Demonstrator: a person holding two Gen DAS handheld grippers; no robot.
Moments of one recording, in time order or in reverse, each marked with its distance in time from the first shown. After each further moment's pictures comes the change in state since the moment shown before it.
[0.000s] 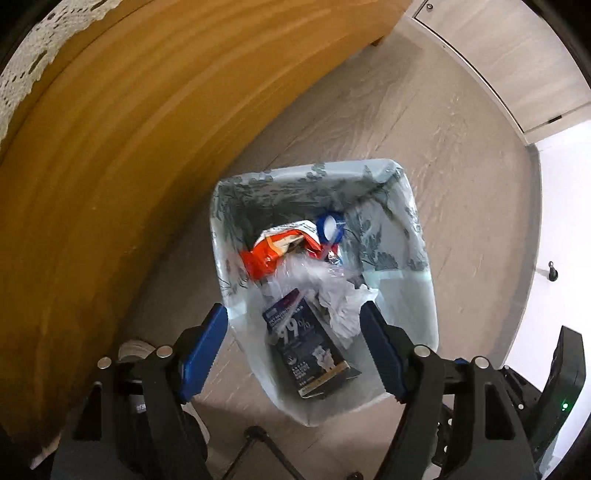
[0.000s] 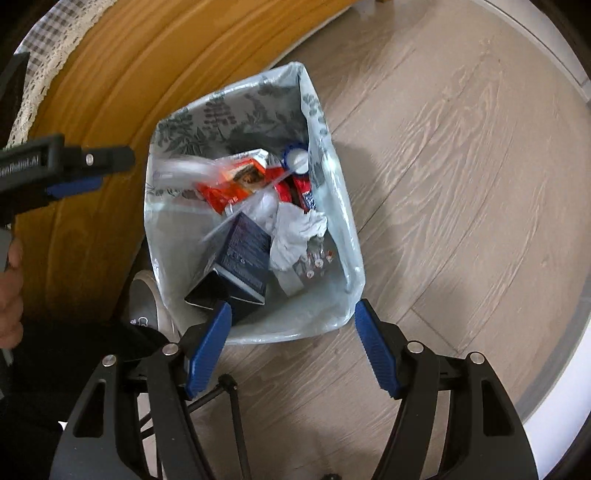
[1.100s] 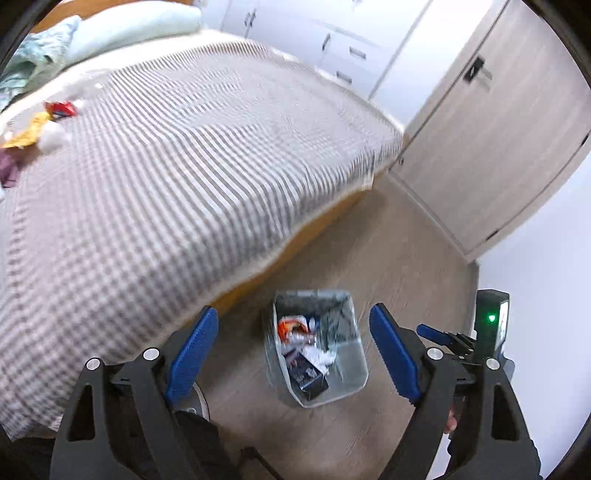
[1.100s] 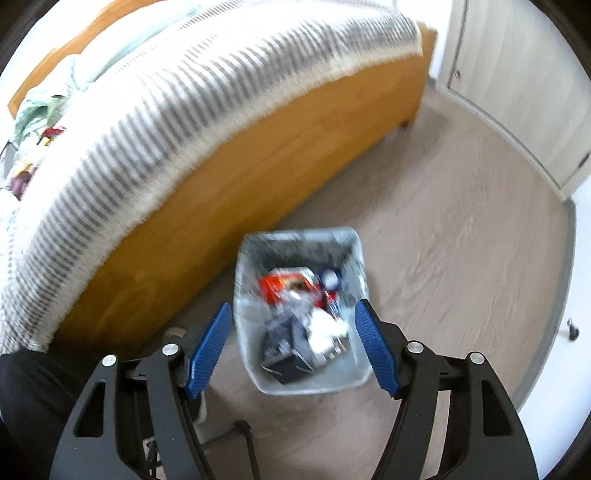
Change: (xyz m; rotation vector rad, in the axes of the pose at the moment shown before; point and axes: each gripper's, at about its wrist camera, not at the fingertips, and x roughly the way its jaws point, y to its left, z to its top) left arm -0.314 0.104 -0.121 -0.139 -0.549 -0.144; right arm -0.179 0.134 0.029 -0.200 -0.357 -0.094
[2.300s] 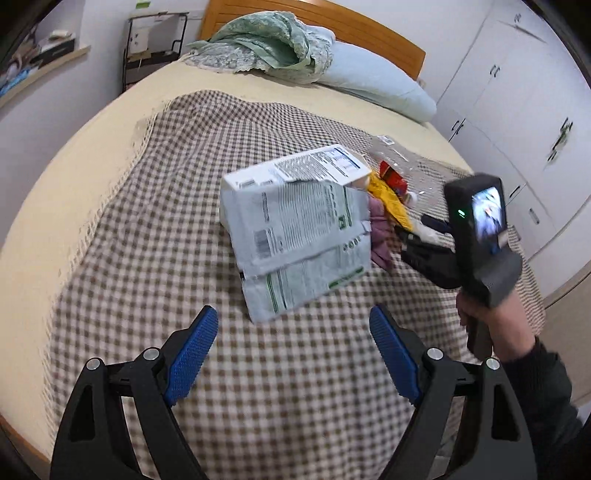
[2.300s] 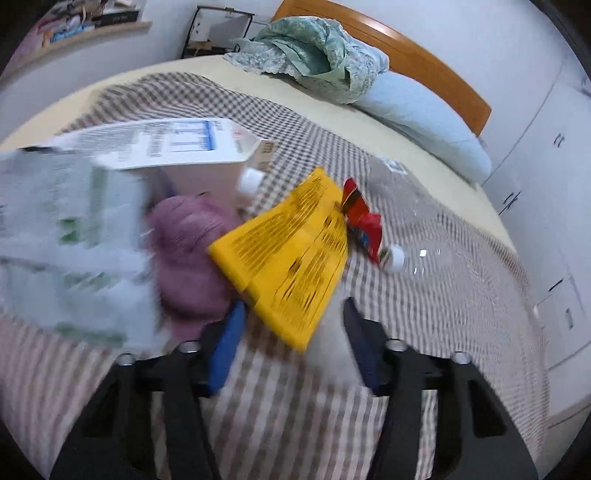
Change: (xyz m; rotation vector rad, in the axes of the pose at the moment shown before) left arm -0.185 0.399 0.023 -0.517 -0.248 0.433; right arm 0.118 0.599 0.168 -1.036 -0.339 0.107
